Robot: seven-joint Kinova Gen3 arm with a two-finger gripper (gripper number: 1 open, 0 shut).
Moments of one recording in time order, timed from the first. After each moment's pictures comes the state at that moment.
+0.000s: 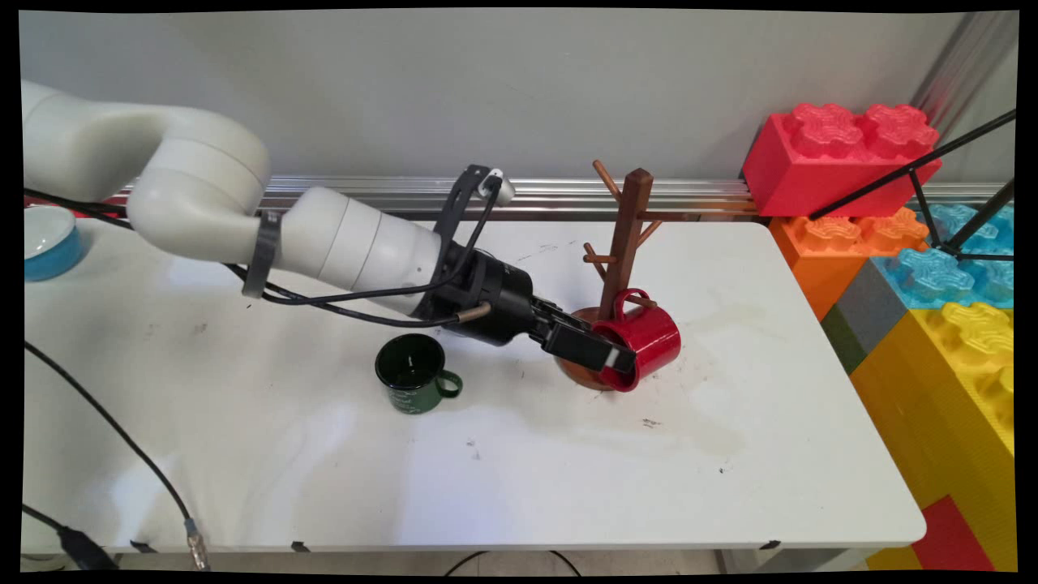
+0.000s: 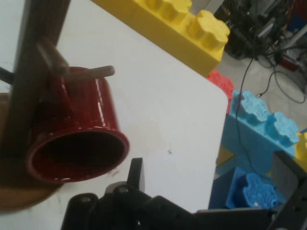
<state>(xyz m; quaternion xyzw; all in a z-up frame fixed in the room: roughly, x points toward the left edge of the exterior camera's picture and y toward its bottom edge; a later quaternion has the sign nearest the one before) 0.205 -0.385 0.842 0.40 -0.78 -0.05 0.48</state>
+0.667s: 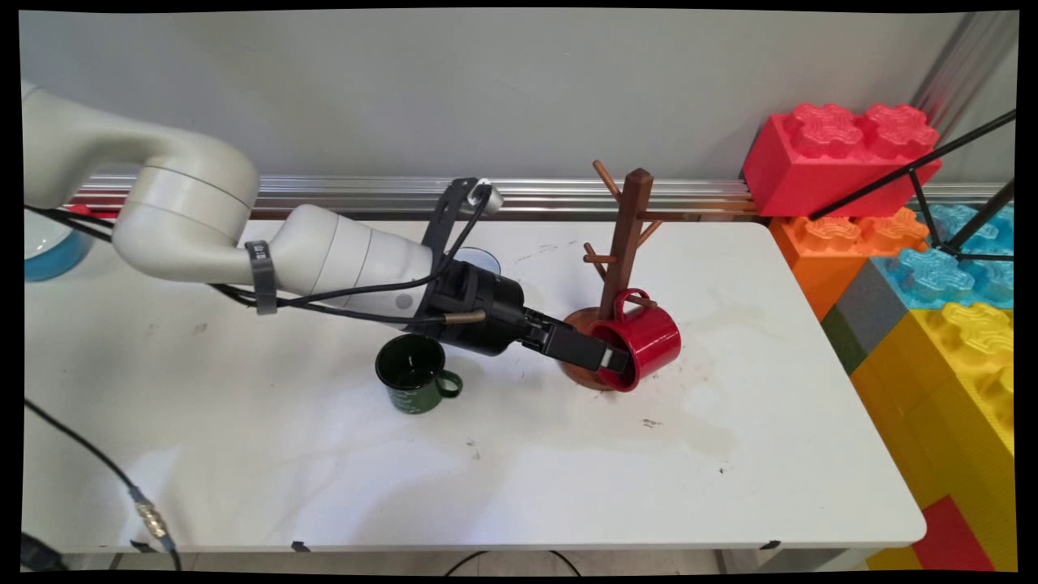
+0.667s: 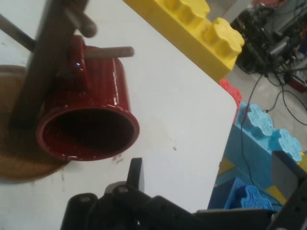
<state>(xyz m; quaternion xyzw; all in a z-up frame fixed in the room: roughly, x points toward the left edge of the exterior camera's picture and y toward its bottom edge) 0.208 -0.372 0.835 0.46 -0.75 -0.05 0.47</state>
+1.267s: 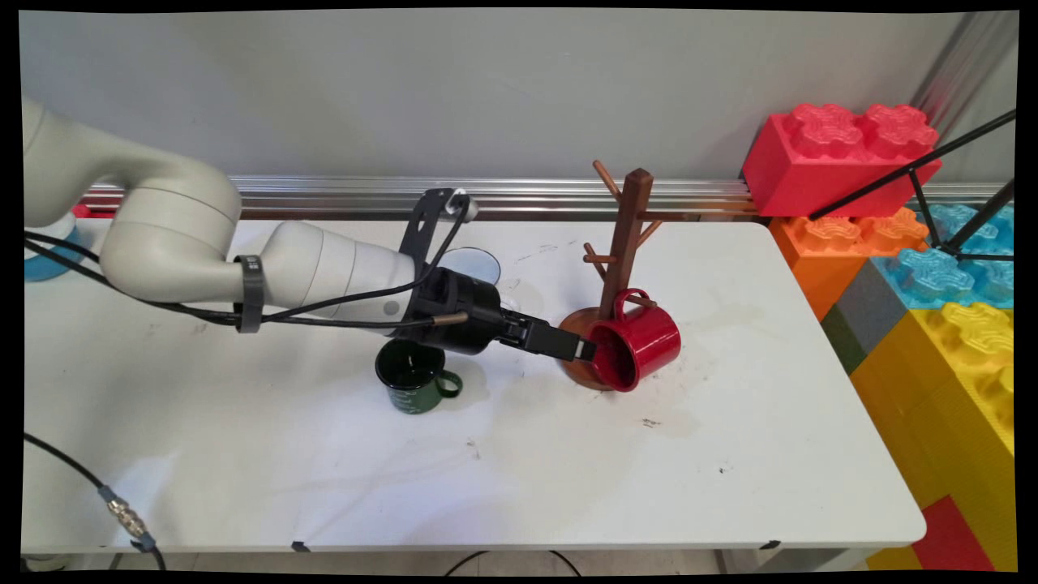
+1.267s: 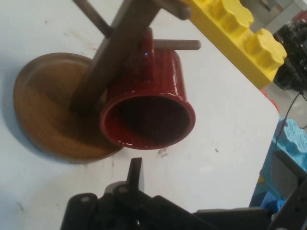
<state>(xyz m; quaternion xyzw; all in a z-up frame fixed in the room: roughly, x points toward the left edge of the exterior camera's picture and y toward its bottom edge) 0.226 -0.369 0.817 0.51 -0.73 -0.03 0.46</state>
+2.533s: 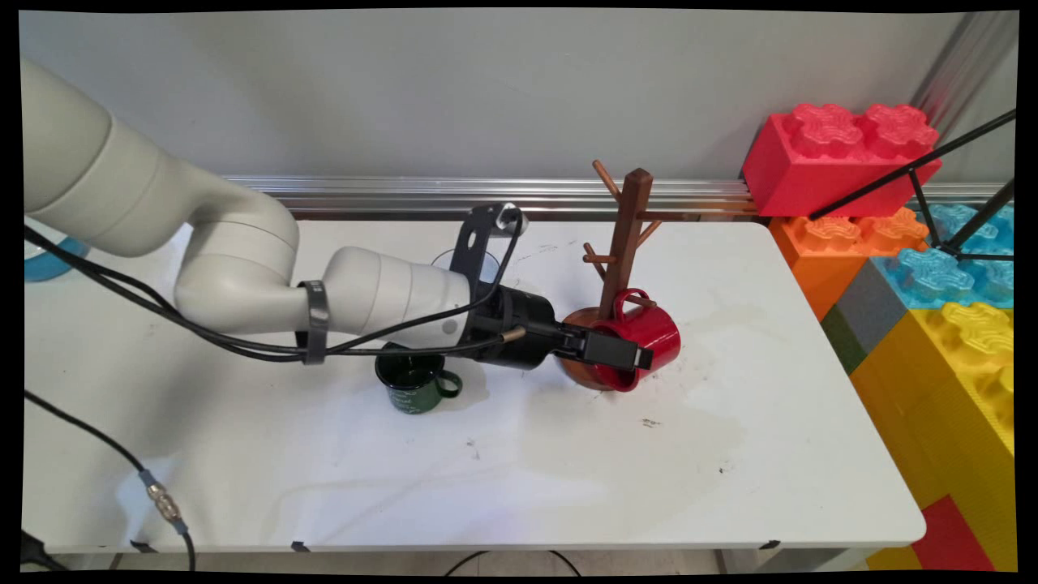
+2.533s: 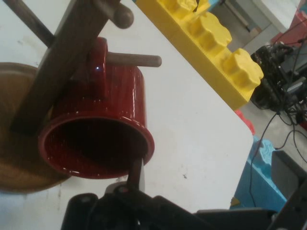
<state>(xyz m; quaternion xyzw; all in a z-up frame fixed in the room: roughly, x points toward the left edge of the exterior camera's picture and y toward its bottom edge) 0.177 -0.374 0.802 0.51 -0.71 -0.05 0.48</state>
